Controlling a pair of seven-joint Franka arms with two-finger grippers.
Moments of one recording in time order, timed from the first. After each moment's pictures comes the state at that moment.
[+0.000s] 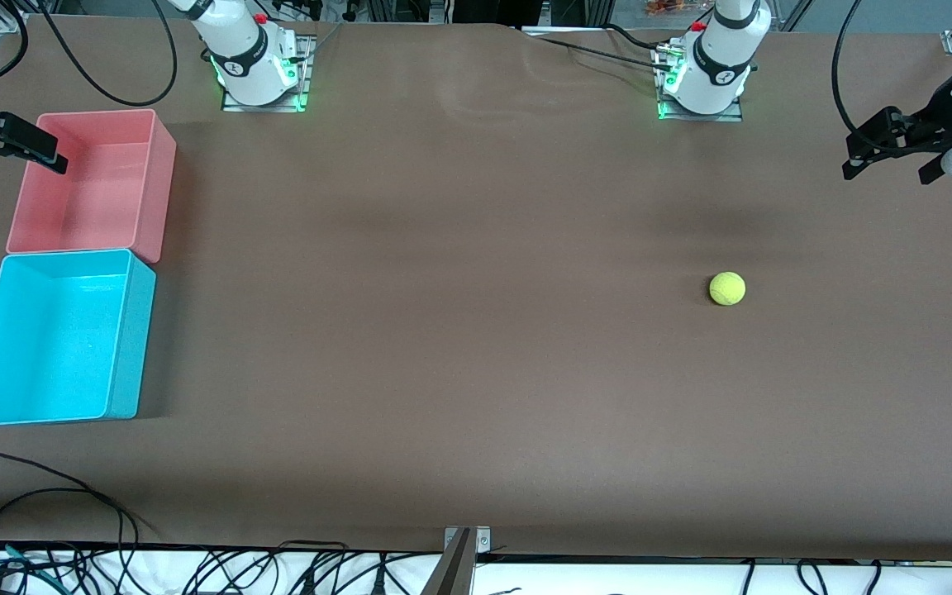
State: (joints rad) left arm -0.05 -0.09 0.02 -1.63 -0.01 1.53 0.01; right arm -0.01 -0.02 -0.04 -1.55 0.01 1.44 -0.01
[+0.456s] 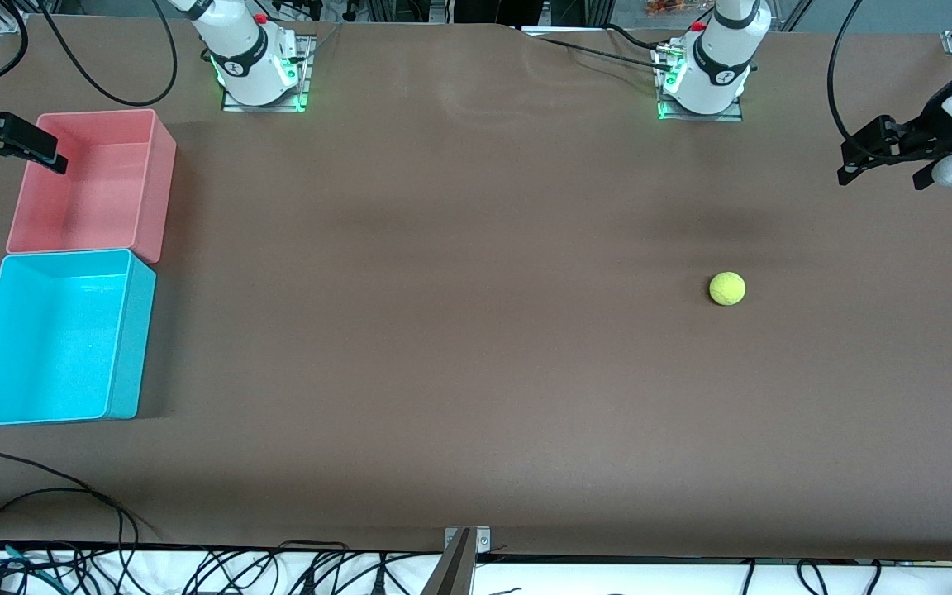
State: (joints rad) left arm -0.05 -0.07 0.01 -1.63 -0.01 1.53 0.01; right arm -0.01 -0.02 -0.04 -1.55 0.00 1.44 -0.01
